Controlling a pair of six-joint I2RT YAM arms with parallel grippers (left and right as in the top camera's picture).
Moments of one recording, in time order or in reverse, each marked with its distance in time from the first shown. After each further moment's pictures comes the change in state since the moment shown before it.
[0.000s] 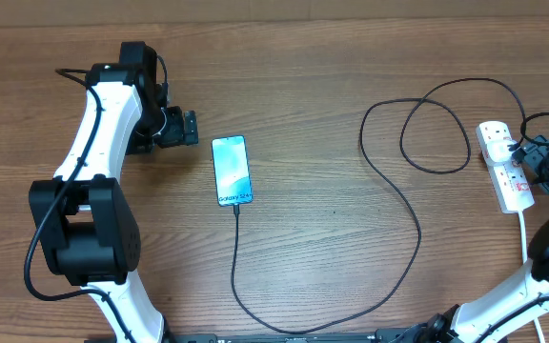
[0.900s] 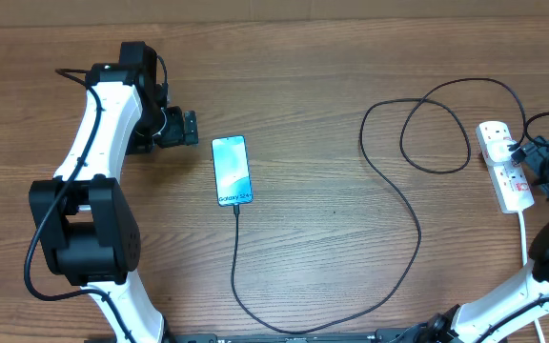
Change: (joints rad) left arm 0.000 0.000 0.000 0.000 0.000 0.000; right arm -0.013 0.000 0.018 -0.072 -0.070 -0.029
